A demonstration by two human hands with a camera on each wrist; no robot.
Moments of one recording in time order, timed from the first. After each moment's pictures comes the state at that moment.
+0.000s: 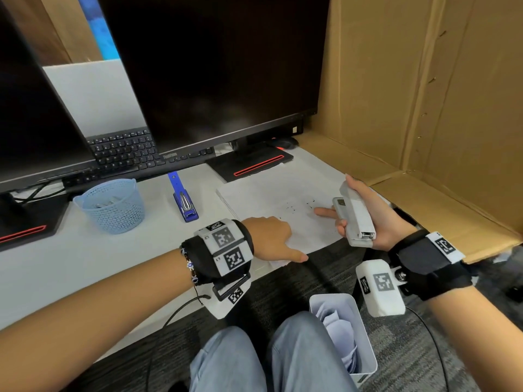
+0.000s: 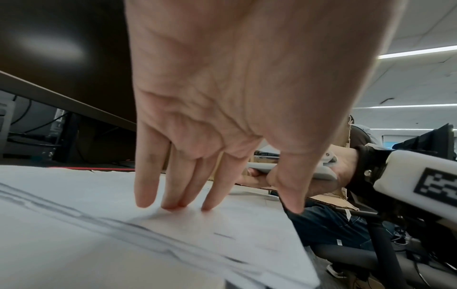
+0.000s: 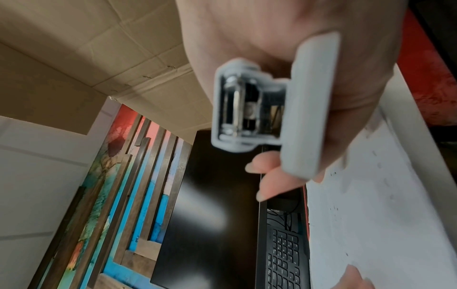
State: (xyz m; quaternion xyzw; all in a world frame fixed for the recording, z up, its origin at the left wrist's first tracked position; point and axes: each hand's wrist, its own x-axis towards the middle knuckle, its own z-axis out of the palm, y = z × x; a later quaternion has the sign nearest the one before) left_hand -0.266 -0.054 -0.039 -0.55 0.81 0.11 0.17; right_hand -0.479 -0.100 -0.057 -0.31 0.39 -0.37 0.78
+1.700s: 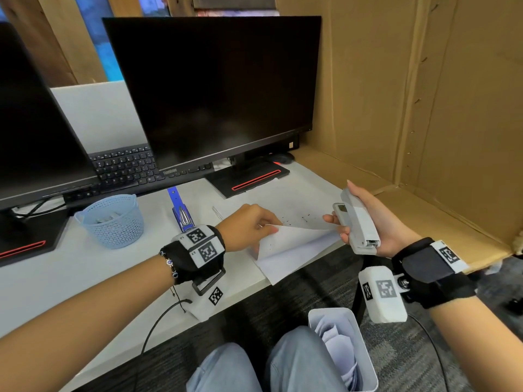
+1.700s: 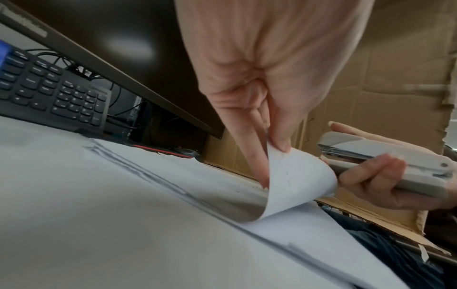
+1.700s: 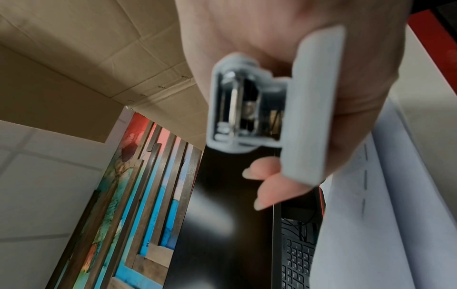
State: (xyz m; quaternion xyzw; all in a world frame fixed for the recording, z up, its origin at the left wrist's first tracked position) left_hand -0.230 -0.070 -0.031 -0.52 0.79 0.25 -0.19; right_hand -0.490 -0.090 -0.033 -0.35 0.39 -0.38 0.76
